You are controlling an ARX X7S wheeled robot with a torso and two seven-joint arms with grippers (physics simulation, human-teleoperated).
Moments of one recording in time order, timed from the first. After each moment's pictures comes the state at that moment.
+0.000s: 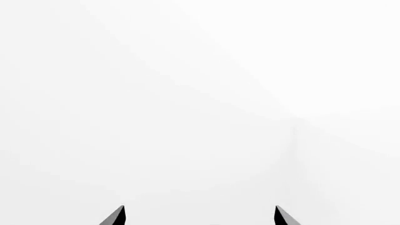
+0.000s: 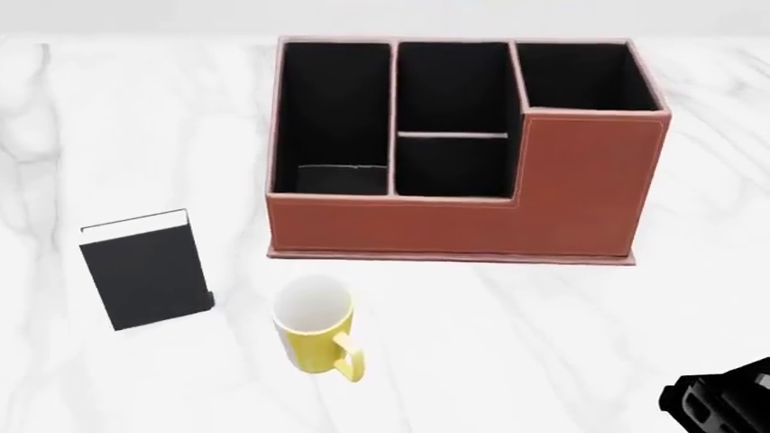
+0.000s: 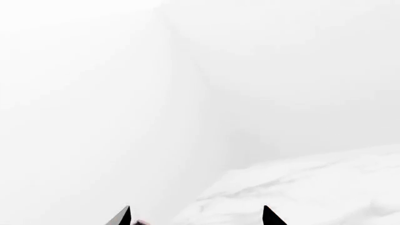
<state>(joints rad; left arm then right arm) 0.78 -0.42 -0.71 1.05 -0.36 0.30 -1.02 -0.02 0.27 0.04 -0.84 0.46 0.15 0.95</state>
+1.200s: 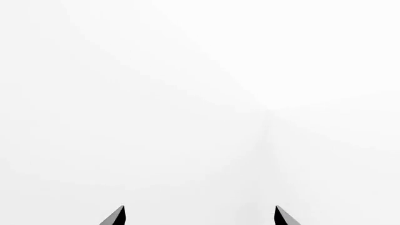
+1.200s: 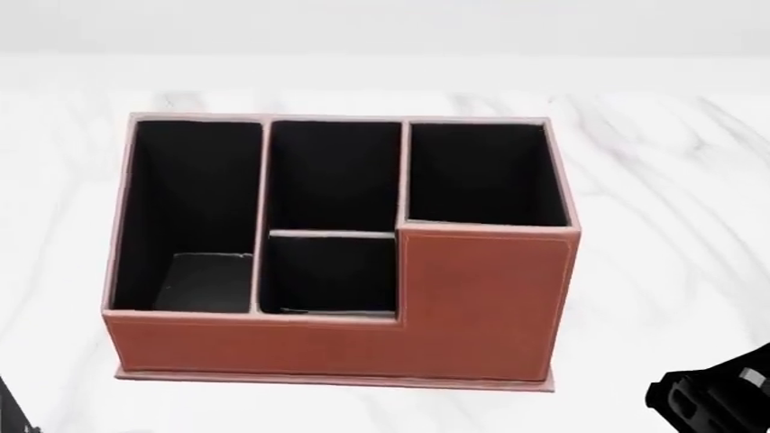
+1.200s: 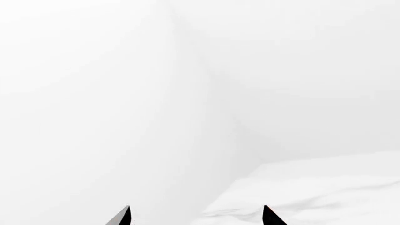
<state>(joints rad) 0.79 -0.63 -0.66 1.05 -0.35 0.24 -1.17 -0.01 0.29 0.01 -0.84 0.48 0.16 0.97</state>
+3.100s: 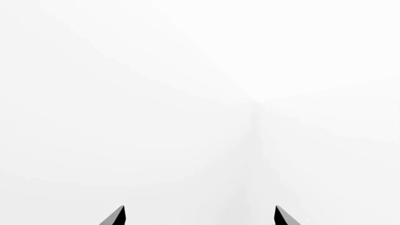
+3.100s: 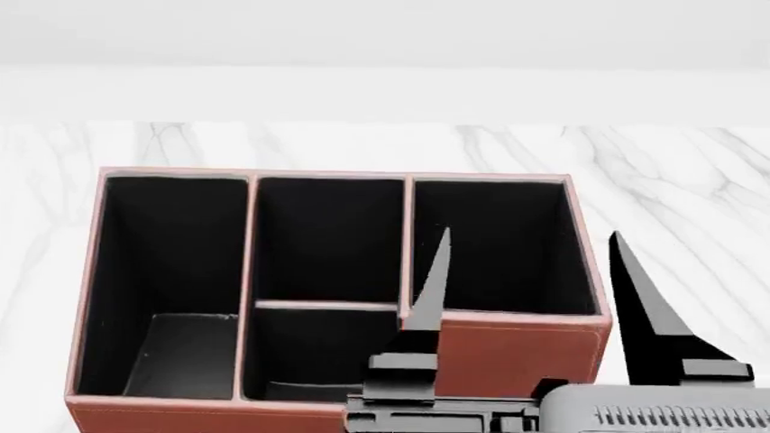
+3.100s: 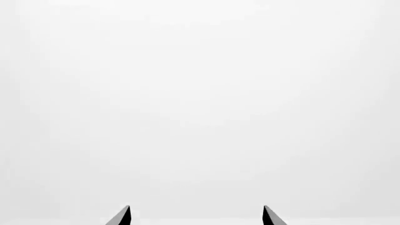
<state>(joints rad) 0.79 -0.92 -0.60 1.05 -0.38 0.16 -1.42 0.39 0.56 -0.34 -1.02 0.74 0.67 0.90</state>
